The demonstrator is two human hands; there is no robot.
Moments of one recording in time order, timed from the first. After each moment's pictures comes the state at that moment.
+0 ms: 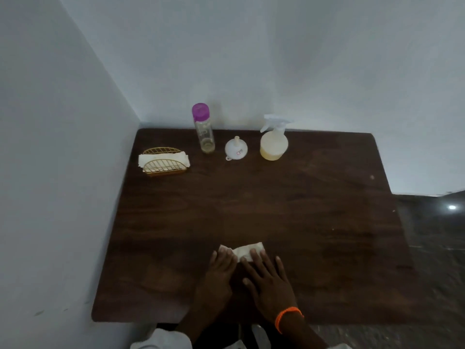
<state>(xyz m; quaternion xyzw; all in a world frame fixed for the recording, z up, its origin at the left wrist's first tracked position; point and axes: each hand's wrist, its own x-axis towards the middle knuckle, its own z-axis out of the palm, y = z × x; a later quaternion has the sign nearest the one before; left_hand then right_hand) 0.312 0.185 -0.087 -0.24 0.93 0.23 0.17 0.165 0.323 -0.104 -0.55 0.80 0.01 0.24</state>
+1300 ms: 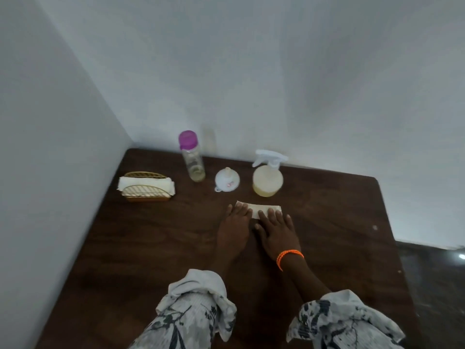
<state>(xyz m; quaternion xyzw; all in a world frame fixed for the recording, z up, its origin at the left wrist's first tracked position) 0.086 0.050 -0.099 -0.32 0.93 0.16 0.06 -0.039 0.155 -0.087 -0.50 0.84 -0.01 0.22</state>
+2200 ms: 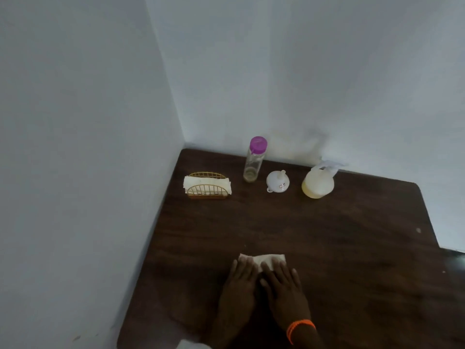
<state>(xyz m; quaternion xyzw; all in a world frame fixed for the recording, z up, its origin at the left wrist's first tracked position) 0.311 0.117 -0.114 -0.26 0.94 0.19 0.14 0.171 0.210 -0.099 -0.50 0.83 -0.03 0.23</state>
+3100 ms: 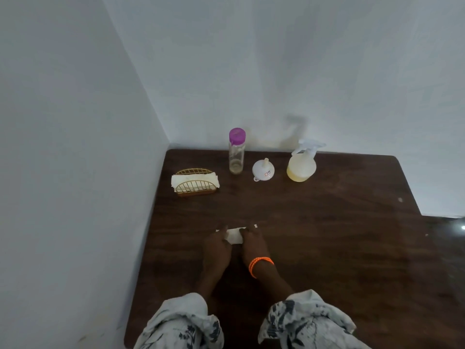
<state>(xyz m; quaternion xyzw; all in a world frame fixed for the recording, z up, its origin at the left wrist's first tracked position) 0.296 0.036 -0.076 -0.56 0.72 0.40 -0.05 0.187 0.100 -0.075 -0.42 0.84 -0.15 0.31</state>
